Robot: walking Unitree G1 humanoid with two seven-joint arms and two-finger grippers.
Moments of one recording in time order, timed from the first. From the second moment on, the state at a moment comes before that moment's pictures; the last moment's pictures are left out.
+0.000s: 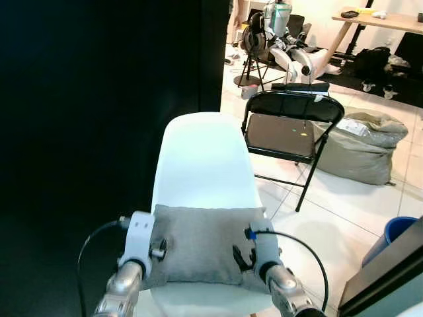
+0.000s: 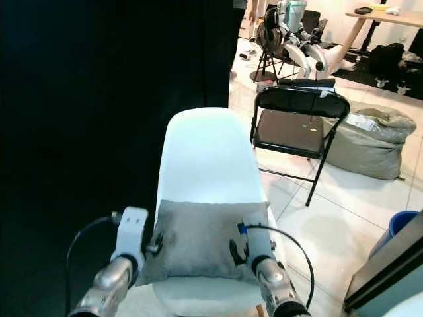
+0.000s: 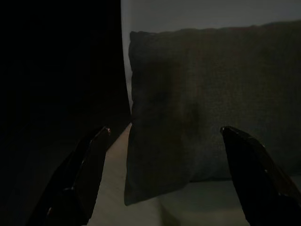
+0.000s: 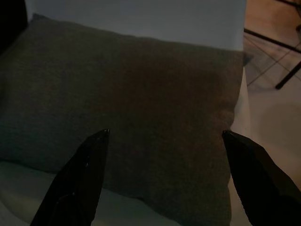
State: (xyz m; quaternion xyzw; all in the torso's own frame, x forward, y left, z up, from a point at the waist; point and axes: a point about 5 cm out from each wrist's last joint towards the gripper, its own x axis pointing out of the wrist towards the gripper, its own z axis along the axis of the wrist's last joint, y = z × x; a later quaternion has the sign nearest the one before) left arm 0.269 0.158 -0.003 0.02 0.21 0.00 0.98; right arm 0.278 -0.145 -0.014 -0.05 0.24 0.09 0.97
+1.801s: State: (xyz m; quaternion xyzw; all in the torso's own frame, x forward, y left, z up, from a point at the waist) left arm 0.270 0.162 -0.006 0.03 0.21 0.02 0.98; right arm 0.274 -0.146 -0.019 -0.06 0.25 0.12 0.96
